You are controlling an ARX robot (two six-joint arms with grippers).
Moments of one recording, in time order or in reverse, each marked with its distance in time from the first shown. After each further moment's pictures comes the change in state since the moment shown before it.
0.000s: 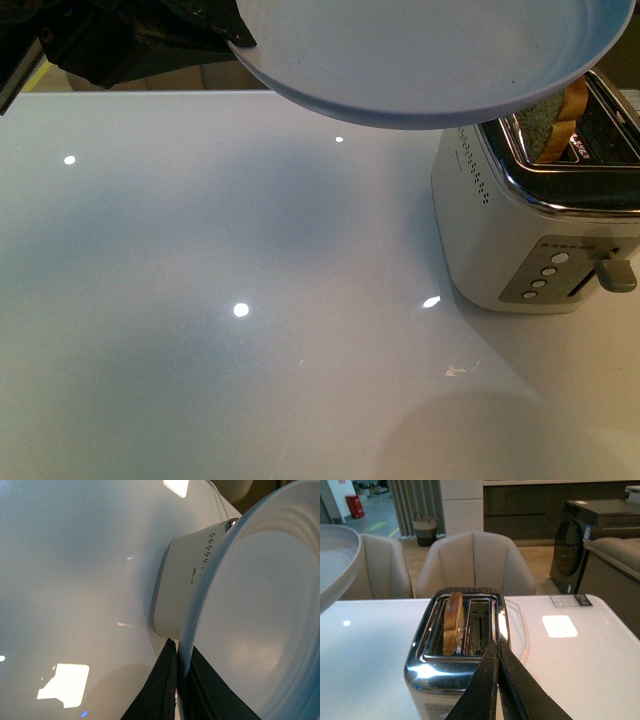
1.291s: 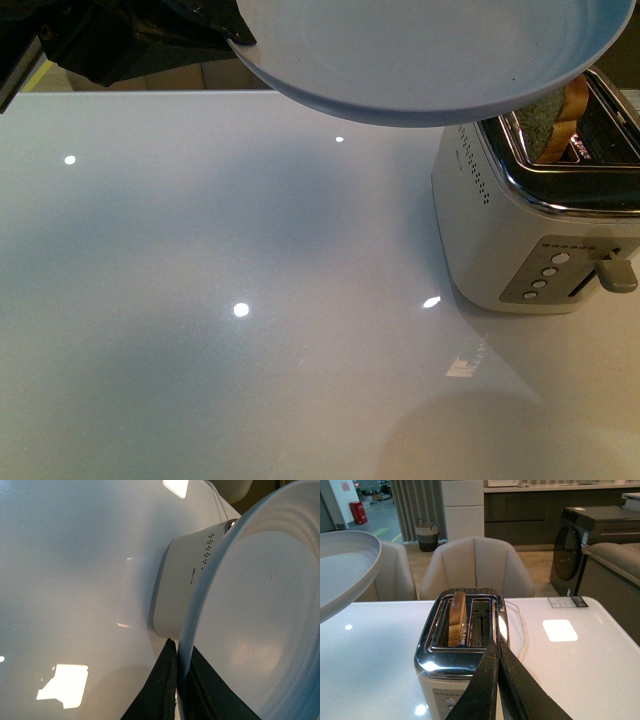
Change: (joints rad) left arm 0.000 -0.002 0.000 0.000 0.001 0.000; right arm 0.000 -0.558 -0.009 -0.535 -0.002 0.000
